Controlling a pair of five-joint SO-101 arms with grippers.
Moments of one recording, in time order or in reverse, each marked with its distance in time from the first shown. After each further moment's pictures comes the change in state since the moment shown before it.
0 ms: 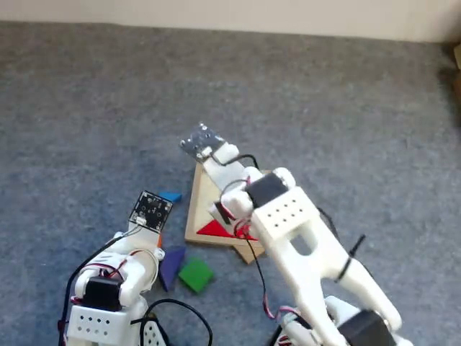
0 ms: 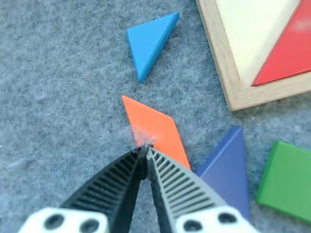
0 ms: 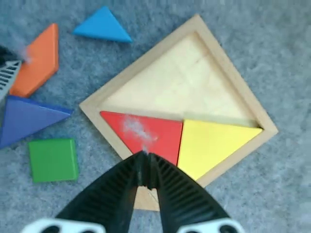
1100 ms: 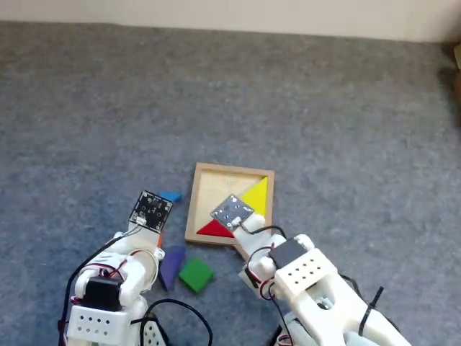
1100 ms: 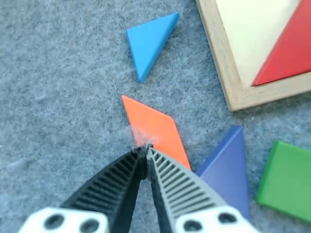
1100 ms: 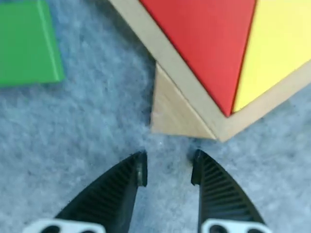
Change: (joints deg) left arm 0.0 0.0 0.0 0.0 0.0; right arm 0.0 -20.7 41.4 -8.4 -2.1
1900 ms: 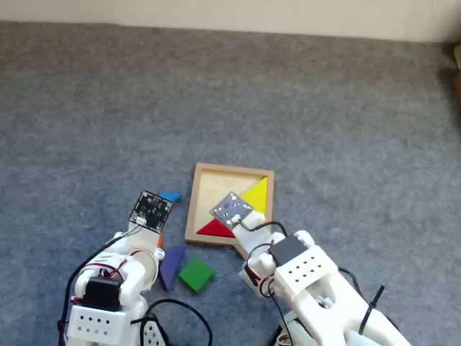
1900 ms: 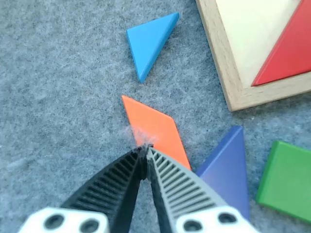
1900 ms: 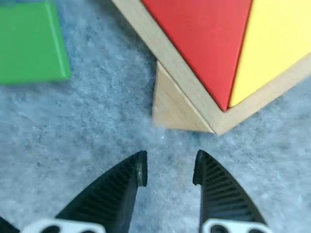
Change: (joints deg) left arm 0.0 0.0 0.0 0.0 0.0; right arm 0.0 -0.2 -3.7 5.3 0.1
